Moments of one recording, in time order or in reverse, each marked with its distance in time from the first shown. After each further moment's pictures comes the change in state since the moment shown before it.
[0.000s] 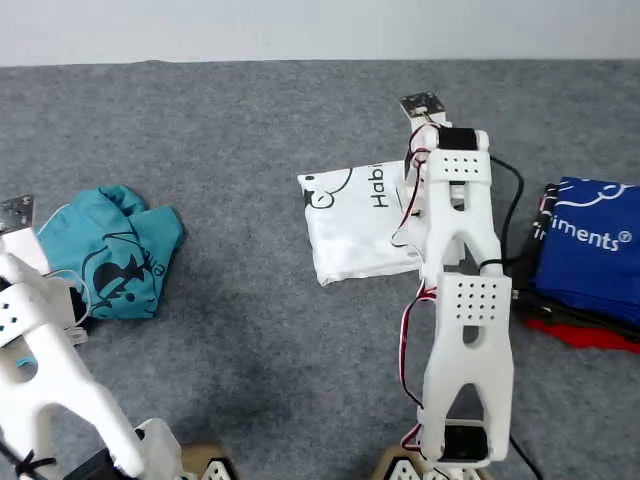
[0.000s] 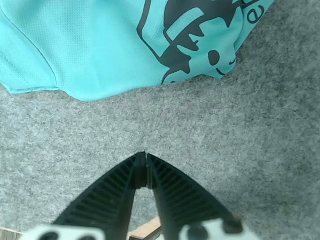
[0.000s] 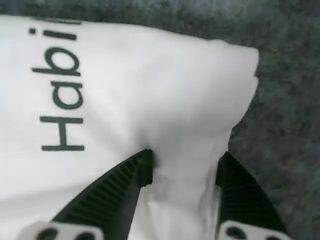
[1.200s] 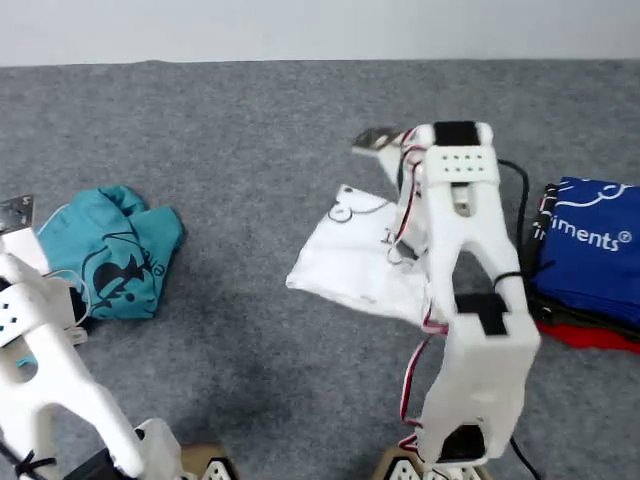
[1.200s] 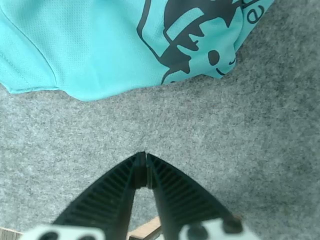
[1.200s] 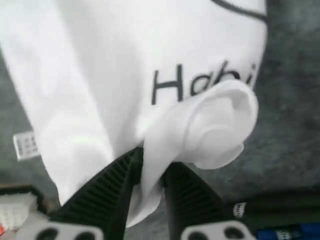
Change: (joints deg) left arm 0.0 0.0 0.0 0.0 0.0; right arm -5.7 -42.2 44.9 11.5 28.5
